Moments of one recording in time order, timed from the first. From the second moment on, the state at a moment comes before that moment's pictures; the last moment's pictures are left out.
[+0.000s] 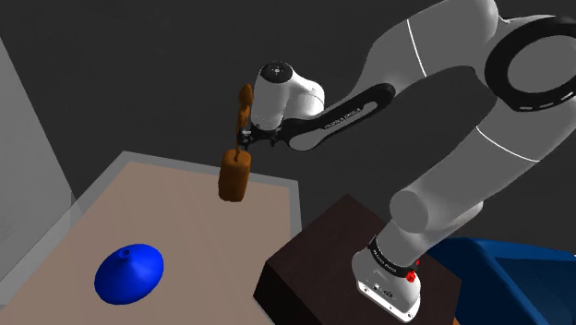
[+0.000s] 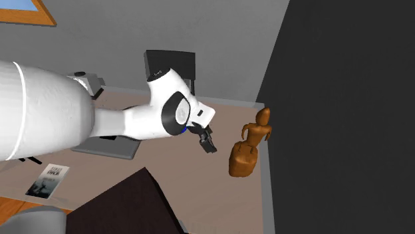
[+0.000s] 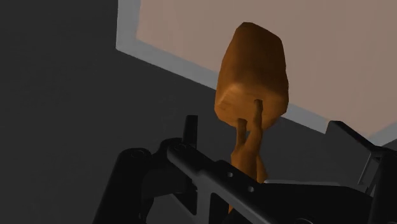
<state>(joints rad) -0.42 -0.05 0.68 -2.42 -0.63 2.51 1.20</state>
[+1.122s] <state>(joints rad) -0.21 0.60 0.50 -1.88 -1.37 2.17 1.91</state>
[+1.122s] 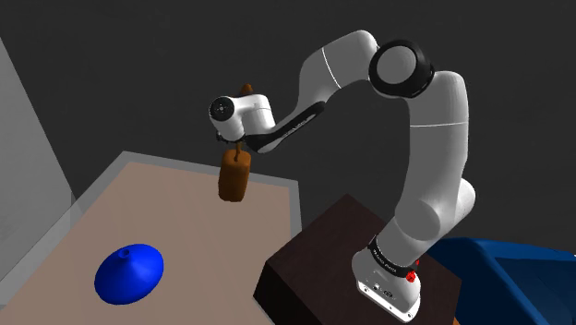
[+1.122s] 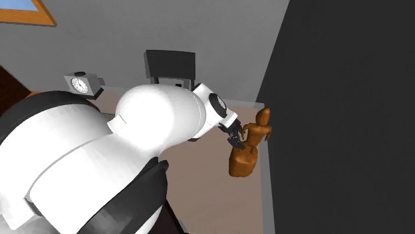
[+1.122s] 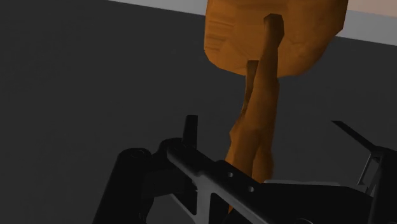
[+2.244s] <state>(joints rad) -0.20 0.64 0.48 -1.87 -1.40 2.18 1.94</state>
